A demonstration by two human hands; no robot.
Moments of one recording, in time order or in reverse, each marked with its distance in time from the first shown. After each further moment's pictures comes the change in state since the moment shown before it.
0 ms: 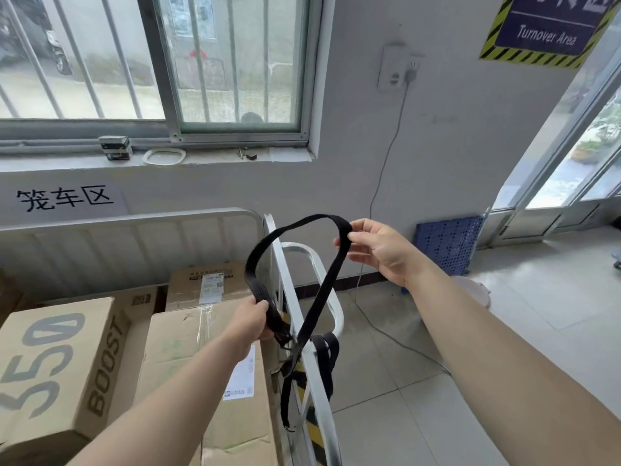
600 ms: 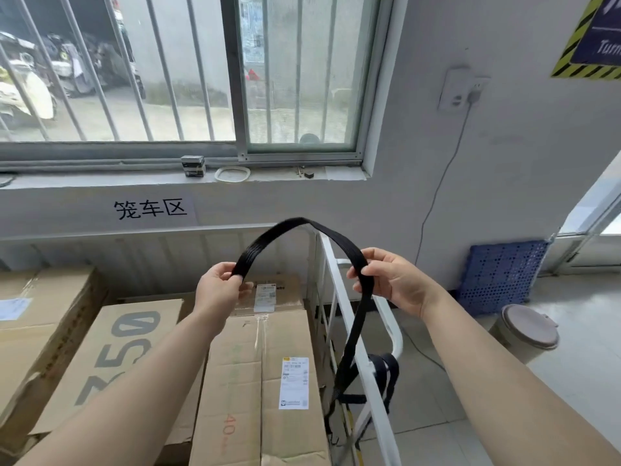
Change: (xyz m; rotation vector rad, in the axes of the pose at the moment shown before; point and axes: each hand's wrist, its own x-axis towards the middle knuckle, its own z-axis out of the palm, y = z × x) left_hand -0.012 0.046 -0.155 -0.117 0.362 0.269; right_hand 0.010 -0.007 0.089 0.187 -0.239 0.031
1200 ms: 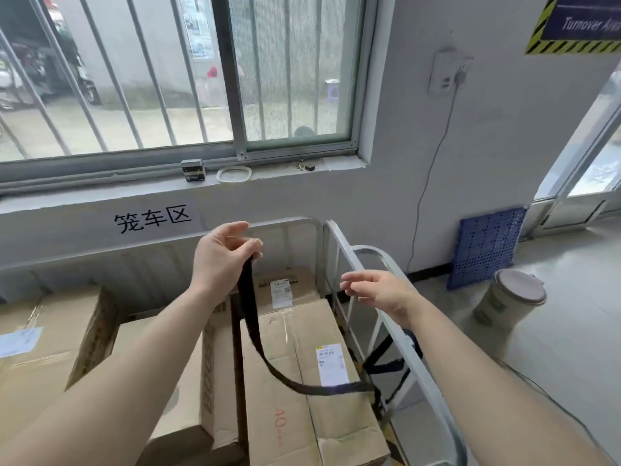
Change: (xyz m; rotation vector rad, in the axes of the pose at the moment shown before) left_hand 0.023 0.050 -0.094 0.071 -0.212 0.364; right_hand 0.013 0.056 0.107 -0.246 0.254 0.113
